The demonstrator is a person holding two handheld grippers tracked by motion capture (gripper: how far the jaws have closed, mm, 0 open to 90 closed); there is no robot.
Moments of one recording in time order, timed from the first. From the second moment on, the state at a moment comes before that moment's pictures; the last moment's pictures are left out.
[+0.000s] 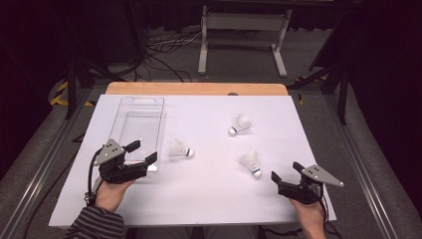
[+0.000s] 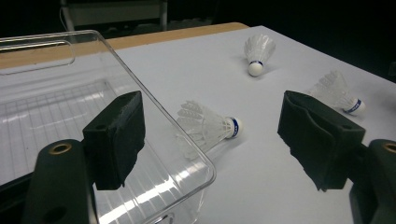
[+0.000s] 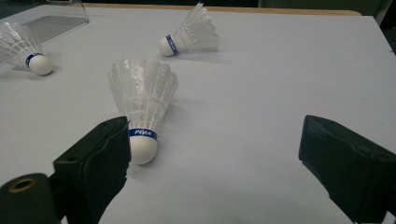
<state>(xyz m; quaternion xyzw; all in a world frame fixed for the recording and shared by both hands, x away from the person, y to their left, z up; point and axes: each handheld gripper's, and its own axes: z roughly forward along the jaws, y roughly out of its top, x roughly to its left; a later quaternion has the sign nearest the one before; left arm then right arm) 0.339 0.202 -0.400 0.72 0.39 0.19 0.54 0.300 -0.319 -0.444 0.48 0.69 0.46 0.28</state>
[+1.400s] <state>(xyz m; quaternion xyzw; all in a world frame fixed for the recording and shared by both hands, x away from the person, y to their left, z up) 0.380 0.152 -0.387 0.75 0.38 0.16 0.51 0.300 -0.318 -0.445 0.48 0.69 0.46 0.28</state>
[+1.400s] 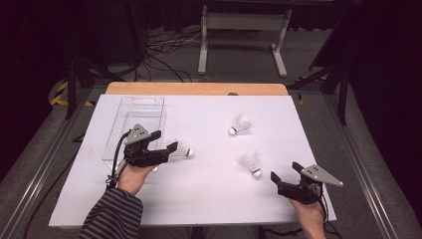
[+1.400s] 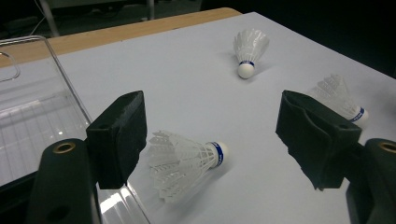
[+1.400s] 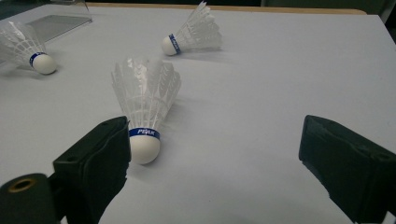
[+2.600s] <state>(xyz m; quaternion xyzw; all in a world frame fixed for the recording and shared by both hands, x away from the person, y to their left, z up) 0.416 0.127 -0.371 0.81 0.45 0.09 0.36 0.300 -0.318 -0.444 0.48 0.69 0.46 0.28</state>
